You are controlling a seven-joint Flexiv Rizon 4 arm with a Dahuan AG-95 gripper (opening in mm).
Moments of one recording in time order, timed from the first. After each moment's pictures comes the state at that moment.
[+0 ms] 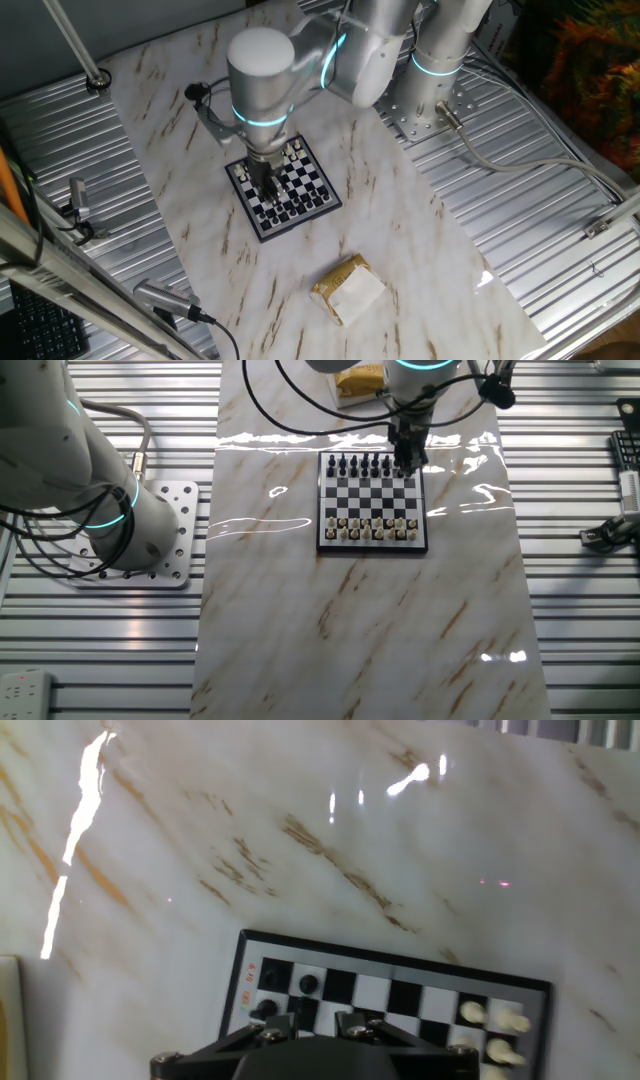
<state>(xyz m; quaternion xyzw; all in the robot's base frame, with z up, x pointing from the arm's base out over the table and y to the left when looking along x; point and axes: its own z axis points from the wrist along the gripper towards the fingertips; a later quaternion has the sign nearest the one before) 0.514 0.108 0.082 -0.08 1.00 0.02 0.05</state>
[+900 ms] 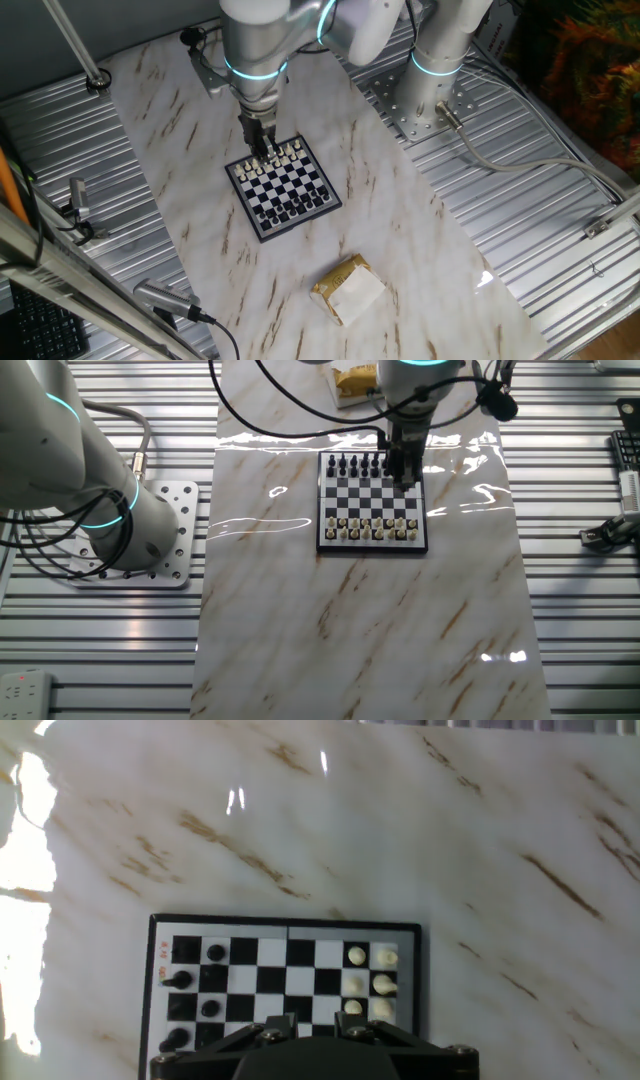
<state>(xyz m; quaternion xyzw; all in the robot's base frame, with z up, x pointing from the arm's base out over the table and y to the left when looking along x) 0.493 0.044 0.127 -0.01 1.00 -0.01 0.04</state>
